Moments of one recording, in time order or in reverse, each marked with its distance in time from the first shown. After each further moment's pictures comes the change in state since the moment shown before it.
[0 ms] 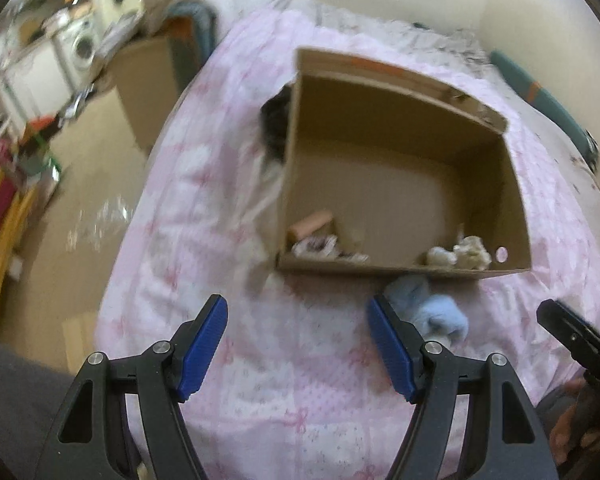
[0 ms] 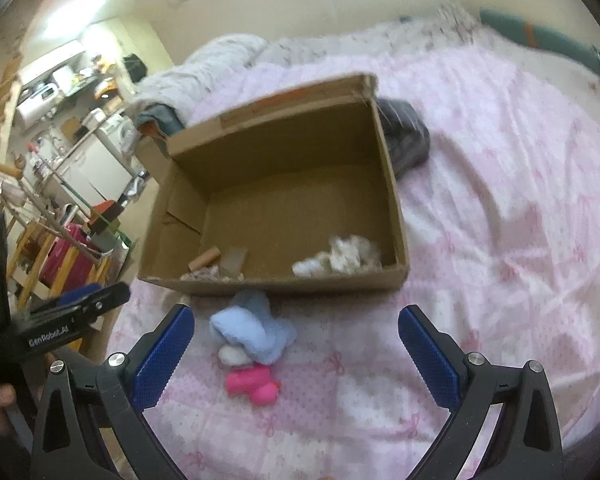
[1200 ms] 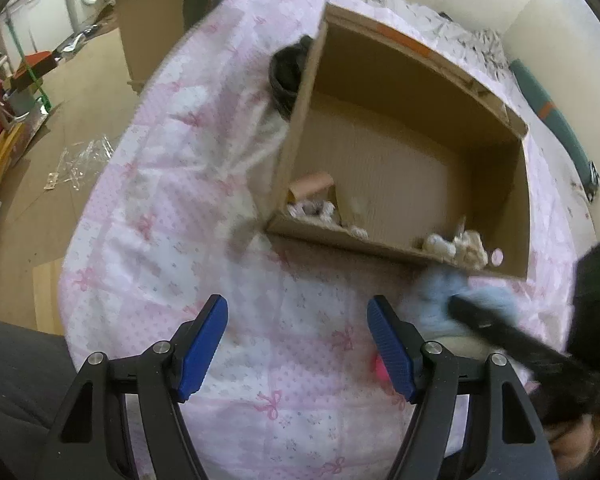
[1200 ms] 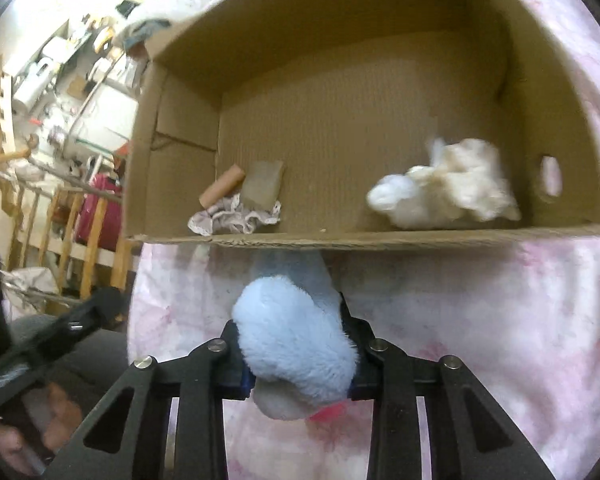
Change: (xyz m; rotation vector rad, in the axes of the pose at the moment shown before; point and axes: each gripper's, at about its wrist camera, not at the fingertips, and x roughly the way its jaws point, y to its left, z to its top) left arm 0.028 0.004 -0.001 -0.103 0.141 -0.087; right arm 0.095 0.021 -0.001 0.065 0.328 0.188
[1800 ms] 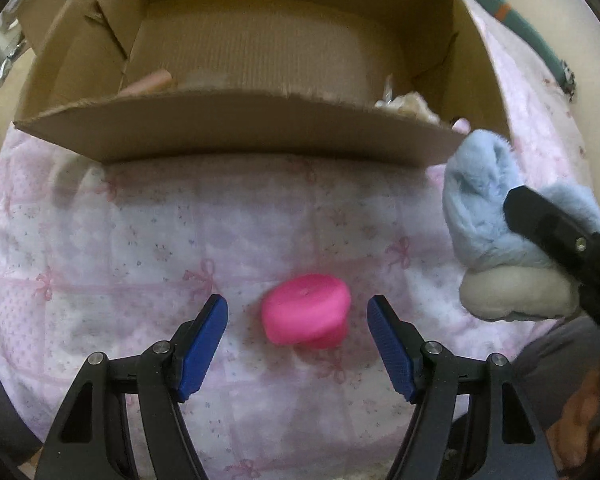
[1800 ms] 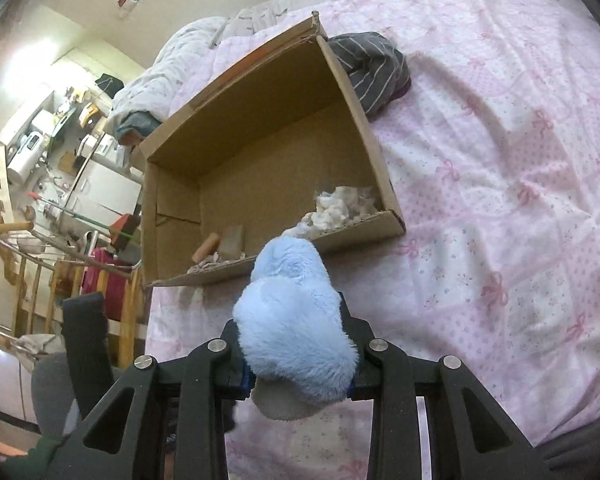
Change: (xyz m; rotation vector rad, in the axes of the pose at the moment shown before) left arm 0.076 -0.094 -0.049 0.219 0.211 -0.043; right arm -0.072 -0.038 -0.026 0.125 -0.199 -0.040
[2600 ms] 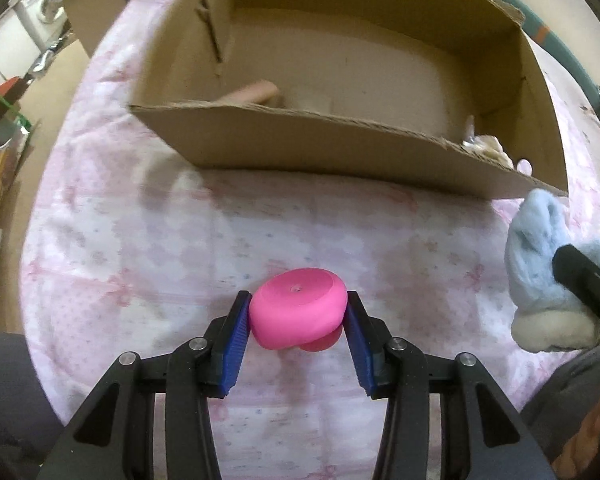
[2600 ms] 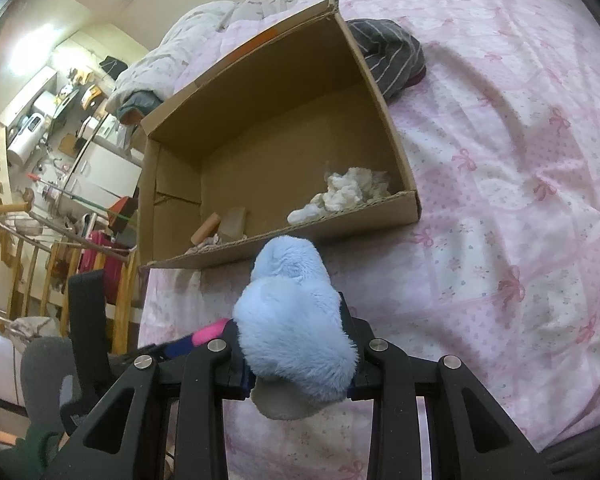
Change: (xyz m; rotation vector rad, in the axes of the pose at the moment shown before) left arm -0.018 0.051 0.006 -0.086 -0.068 0.124; right arm 0.010 0.010 -0.007 -0.052 0.034 0.003
